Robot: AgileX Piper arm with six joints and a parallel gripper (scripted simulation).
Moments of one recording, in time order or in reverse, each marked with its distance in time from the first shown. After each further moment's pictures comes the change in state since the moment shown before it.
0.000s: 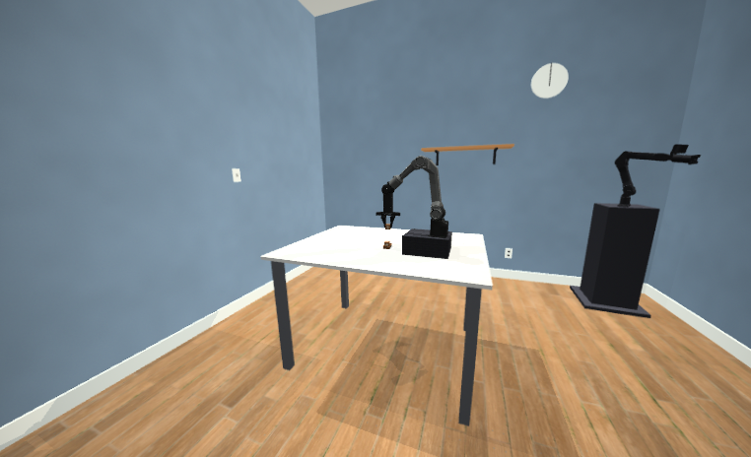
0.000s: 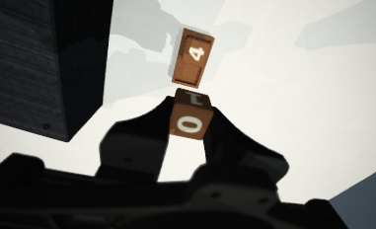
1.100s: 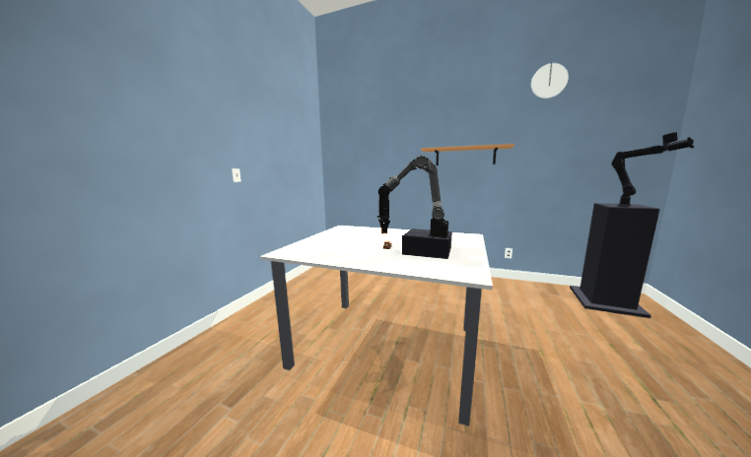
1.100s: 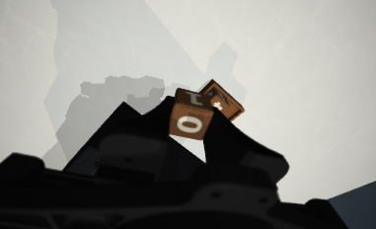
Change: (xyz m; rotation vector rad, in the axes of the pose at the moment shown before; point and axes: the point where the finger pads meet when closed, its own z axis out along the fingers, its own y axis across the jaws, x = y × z) arm -0.090 -0.005 0.007 -0.009 -0.016 1.132
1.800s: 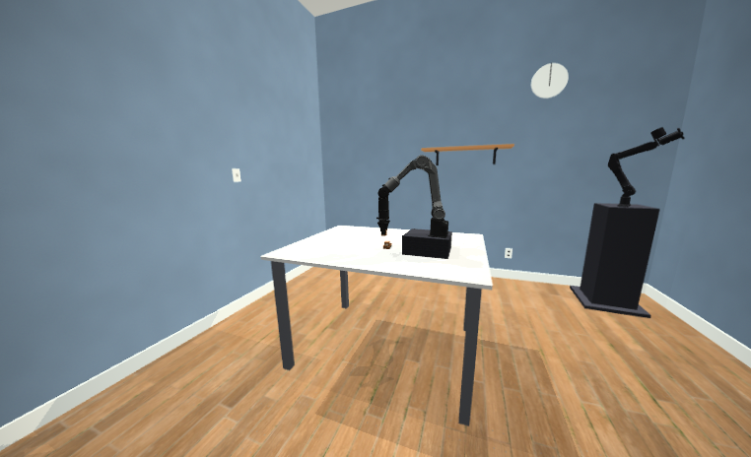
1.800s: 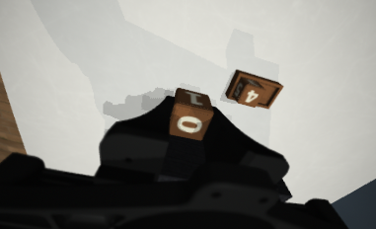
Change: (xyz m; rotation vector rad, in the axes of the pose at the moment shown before) arm -0.008 0.033 0.004 0.015 0.010 0.439
